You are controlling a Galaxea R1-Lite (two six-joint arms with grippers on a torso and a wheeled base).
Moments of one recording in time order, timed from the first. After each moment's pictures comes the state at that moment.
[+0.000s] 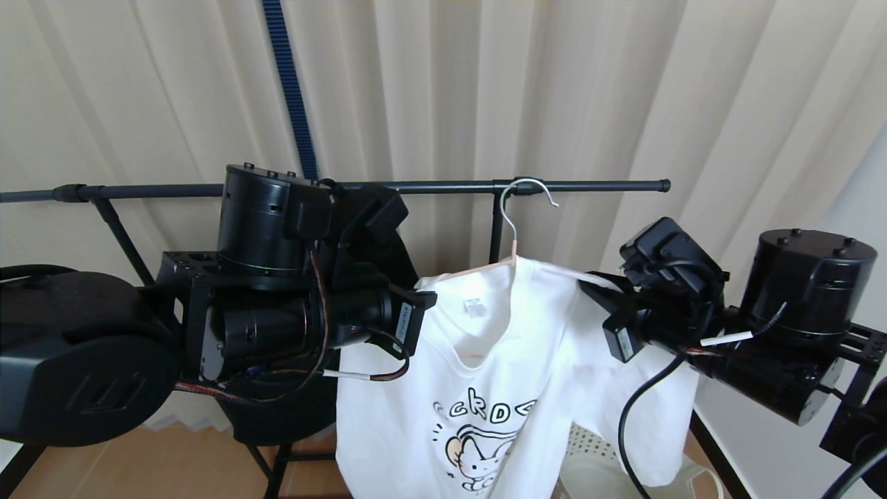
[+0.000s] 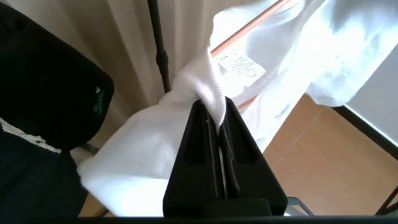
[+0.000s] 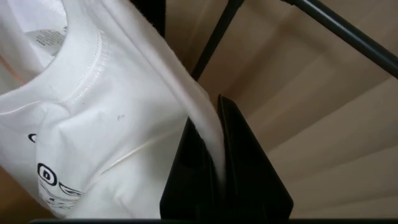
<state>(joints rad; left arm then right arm) -0.68 1.67 -1.01 -0.24 -0.06 -0.01 0.53 1.64 -0.61 -0.83 -0.11 -0.34</state>
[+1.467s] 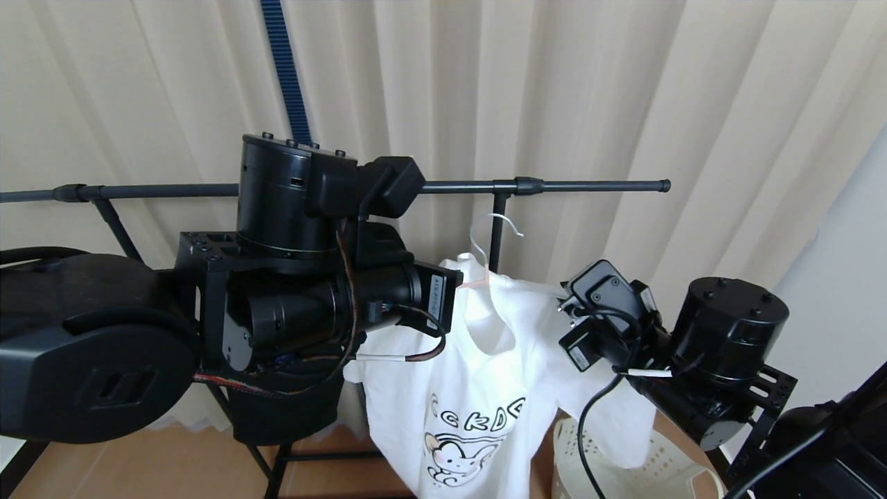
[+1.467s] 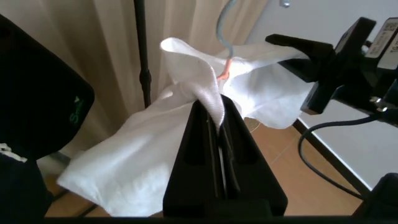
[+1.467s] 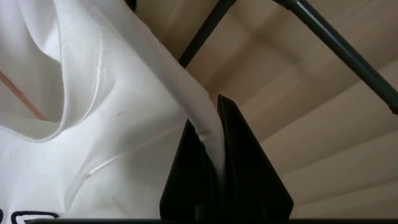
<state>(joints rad) -0.75 1.69 -1.09 -0.24 0.01 -0.14 0.61 1.87 -0.53 -1.23 -0.30 -0.49</state>
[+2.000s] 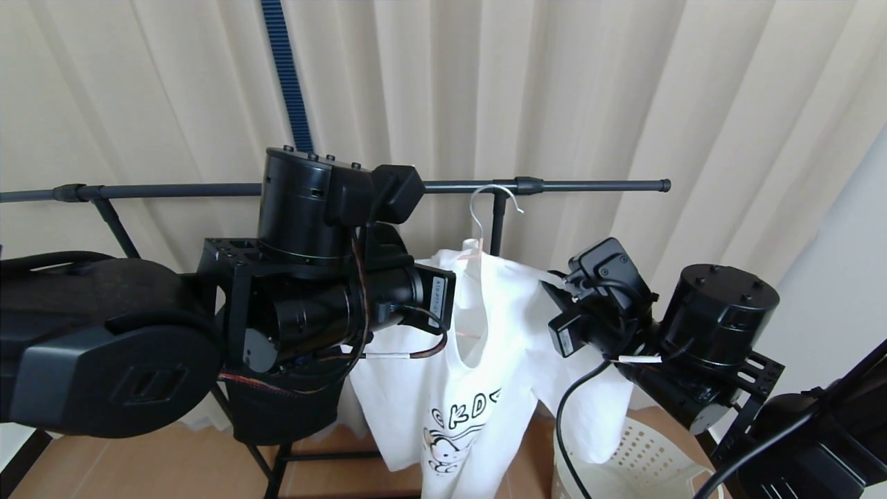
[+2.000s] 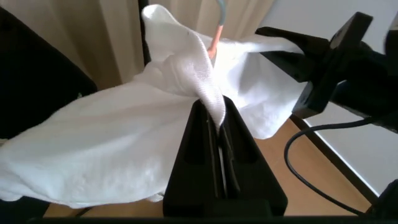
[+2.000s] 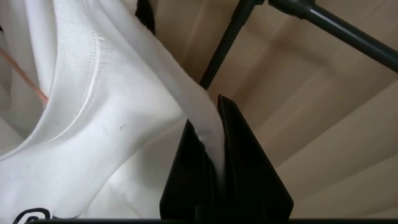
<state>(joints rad) -0.75 1.72 -1.10 -0.25 0.09 -0.14 0.61 1.88 -0.60 -1.22 -0.24 -0.31</state>
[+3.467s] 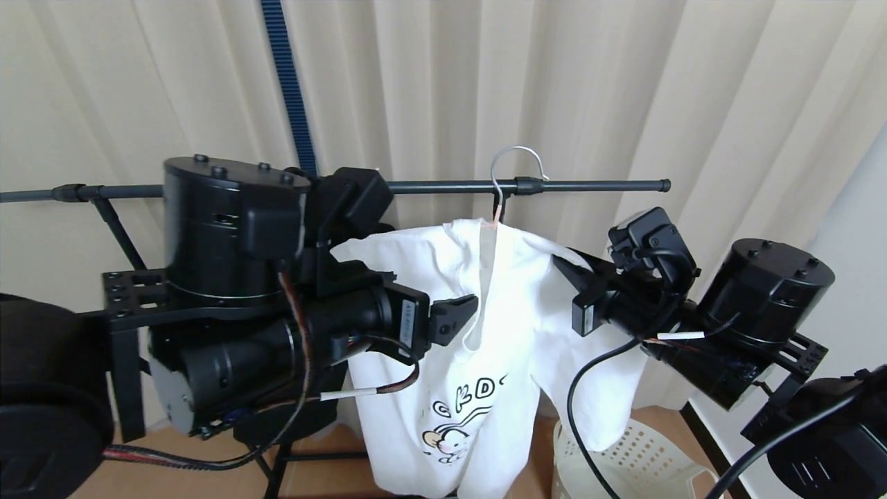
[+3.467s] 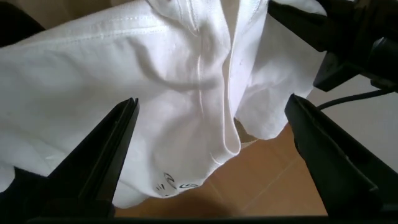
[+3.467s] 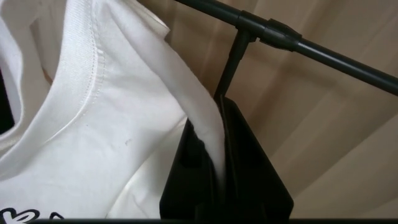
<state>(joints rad) -0.78 1.57 -0.93 -0.30 0.14 -0.13 0.53 1.81 -0.60 -1.23 -0.06 -0.23</state>
